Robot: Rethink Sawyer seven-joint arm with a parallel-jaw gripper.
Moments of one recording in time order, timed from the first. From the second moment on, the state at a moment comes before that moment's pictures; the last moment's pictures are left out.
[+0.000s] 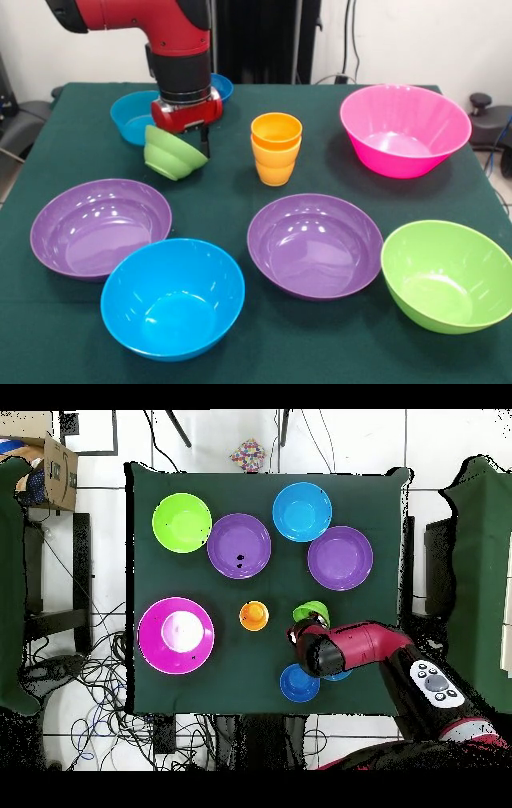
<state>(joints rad) -0.79 -0.48 0.38 1.82 -0.92 0.26 1.42</state>
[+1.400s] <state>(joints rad) -0.79 -0.62 0.41 1.82 -0.84 0.29 1.42</state>
